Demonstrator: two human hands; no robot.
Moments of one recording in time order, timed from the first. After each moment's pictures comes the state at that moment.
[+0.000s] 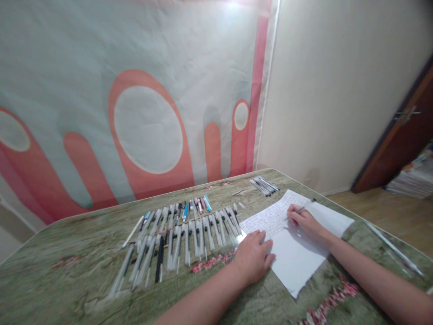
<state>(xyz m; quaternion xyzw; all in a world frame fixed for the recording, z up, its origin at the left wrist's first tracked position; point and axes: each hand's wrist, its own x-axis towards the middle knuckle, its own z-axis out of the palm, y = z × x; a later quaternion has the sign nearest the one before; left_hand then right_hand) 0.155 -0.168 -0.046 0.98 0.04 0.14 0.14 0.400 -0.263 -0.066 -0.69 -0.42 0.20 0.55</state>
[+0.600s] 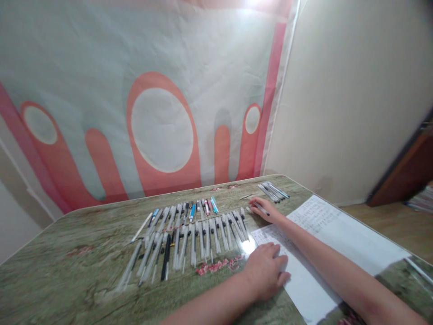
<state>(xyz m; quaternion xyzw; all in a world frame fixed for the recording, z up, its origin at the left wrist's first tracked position) 0.152 -0.177 -0.040 0.98 0.01 0.12 0.15 0.365 -0.123 -0.063 -0.62 -0.62 0.13 0.47</state>
